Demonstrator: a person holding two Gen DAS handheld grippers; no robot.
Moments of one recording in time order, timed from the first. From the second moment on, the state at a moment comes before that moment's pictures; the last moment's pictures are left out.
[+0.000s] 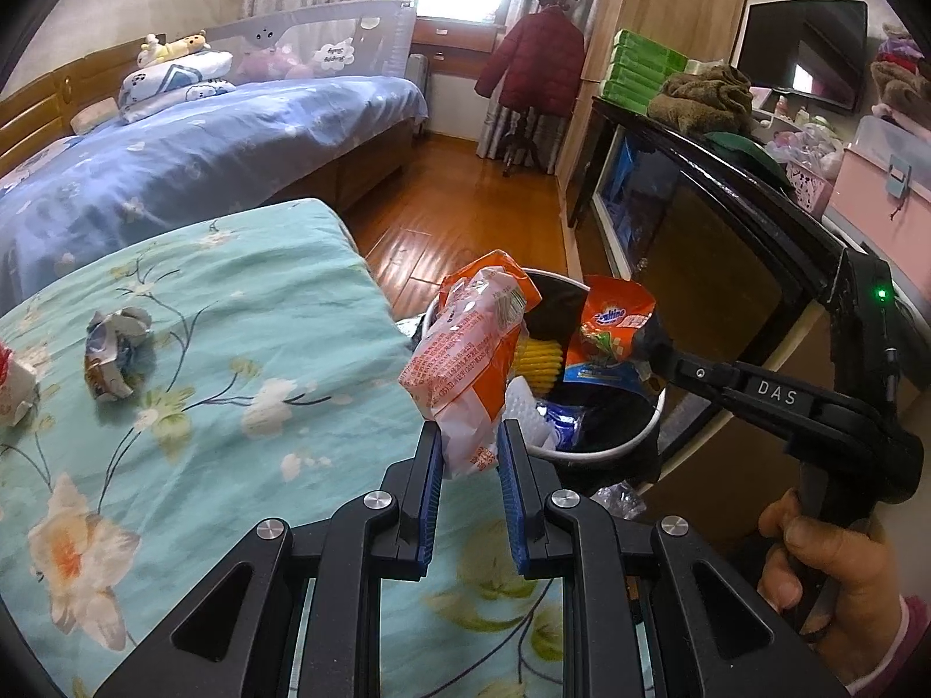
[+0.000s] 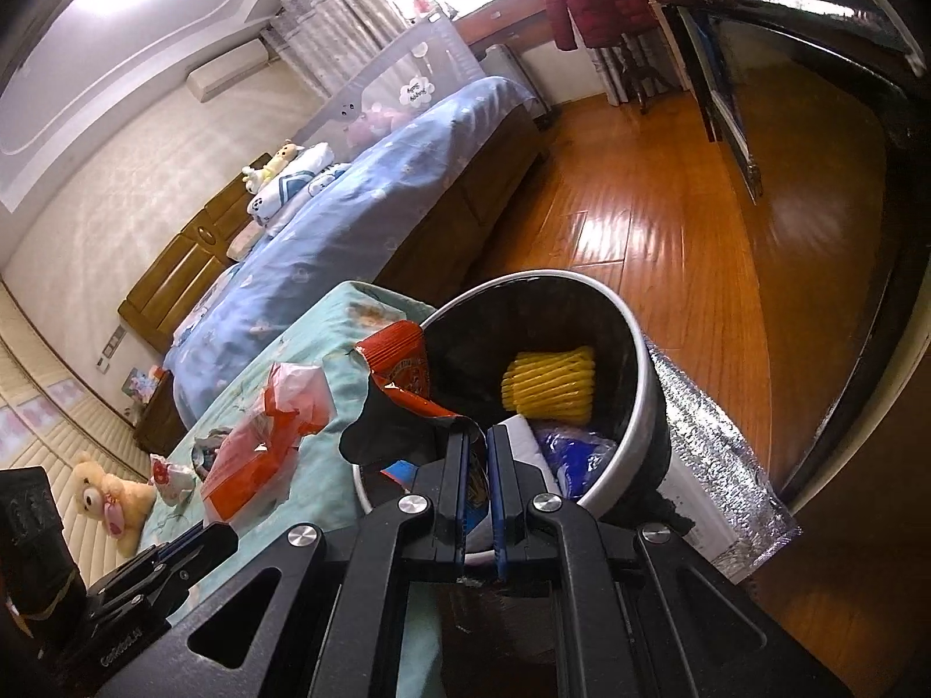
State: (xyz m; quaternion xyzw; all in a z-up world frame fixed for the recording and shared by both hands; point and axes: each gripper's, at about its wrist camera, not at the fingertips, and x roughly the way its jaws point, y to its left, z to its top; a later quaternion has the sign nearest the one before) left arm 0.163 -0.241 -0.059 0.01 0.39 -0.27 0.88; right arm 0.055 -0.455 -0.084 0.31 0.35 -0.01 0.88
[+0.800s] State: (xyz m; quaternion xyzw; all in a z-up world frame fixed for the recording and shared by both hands) left arm 0.195 -0.289 -0.068 0.02 0.40 -0.29 0.87; right arm 0.077 -0.467 -0.090 0.30 0.37 -0.04 0.88
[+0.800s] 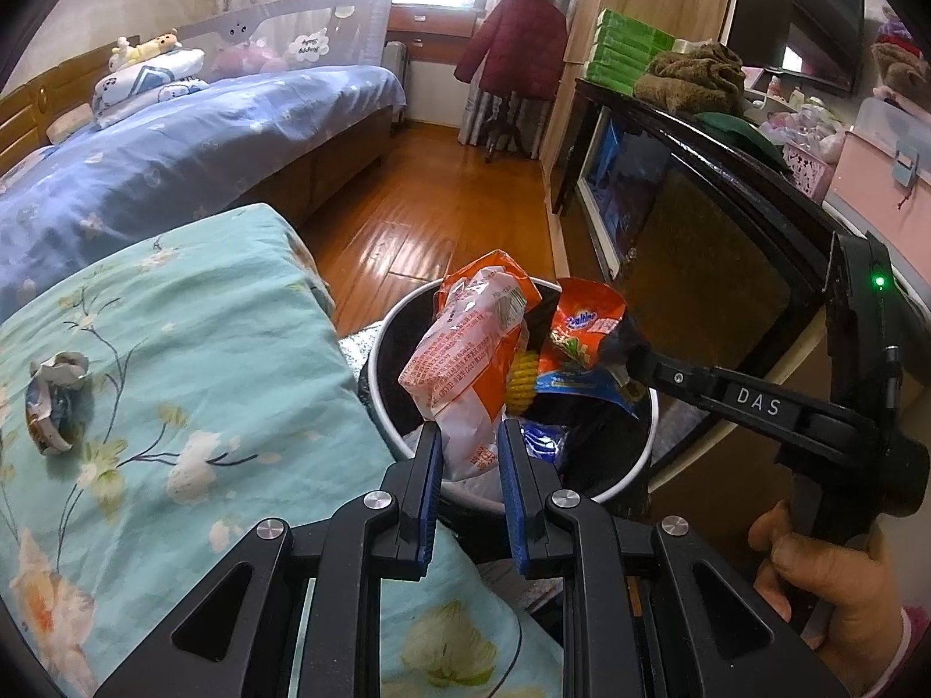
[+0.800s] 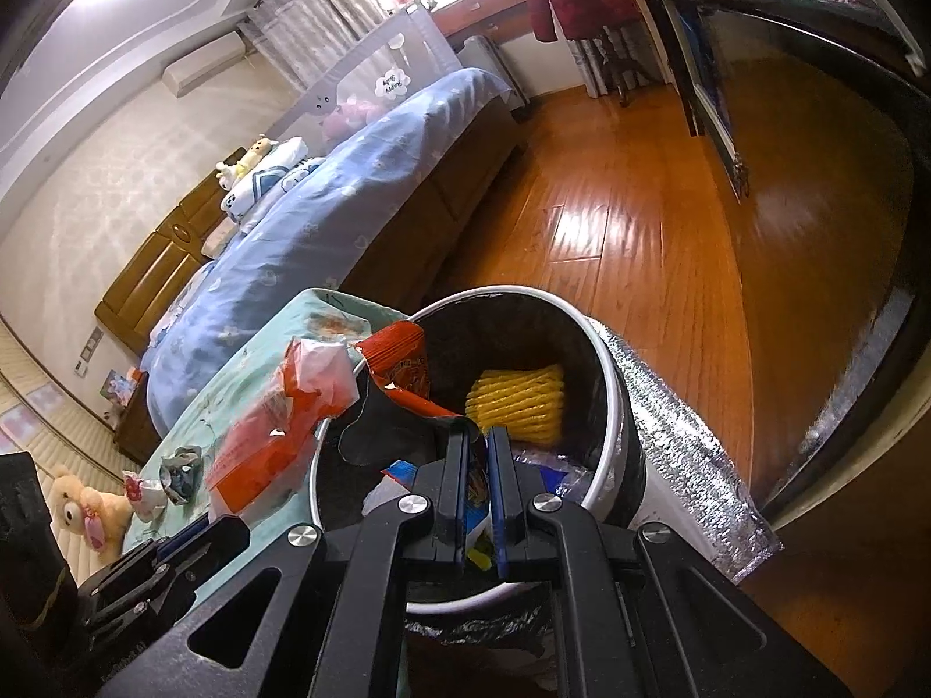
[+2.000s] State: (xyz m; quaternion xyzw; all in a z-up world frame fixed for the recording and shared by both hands) left arm 0.196 -0.280 -0.069 0.00 0.41 -0.28 0.86; right arm 0.089 -0.468 -0.086 0.30 0.38 -0.05 0.88
